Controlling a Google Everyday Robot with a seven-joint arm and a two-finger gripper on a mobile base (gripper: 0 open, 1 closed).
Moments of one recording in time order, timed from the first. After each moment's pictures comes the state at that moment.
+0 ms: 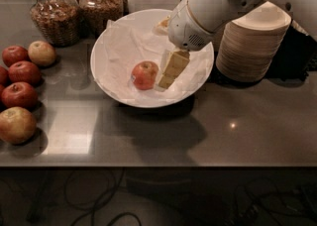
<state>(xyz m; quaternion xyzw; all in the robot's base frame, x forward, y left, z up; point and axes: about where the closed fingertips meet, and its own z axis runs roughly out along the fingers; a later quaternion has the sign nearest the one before) 0.558 -0.012 0.928 -0.70 0.63 0.11 0.31</state>
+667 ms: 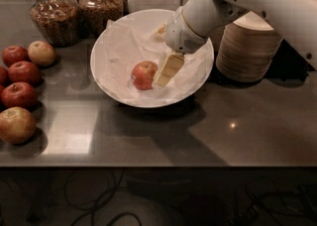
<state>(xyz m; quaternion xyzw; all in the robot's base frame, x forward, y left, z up) 0.593 -0.009 0.897 -0.71 0.63 0.12 0.30</state>
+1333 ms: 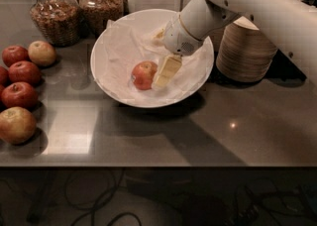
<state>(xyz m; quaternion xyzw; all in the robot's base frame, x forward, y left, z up) 0.610 -0.005 0.875 -0.71 0.62 0.14 0.29</state>
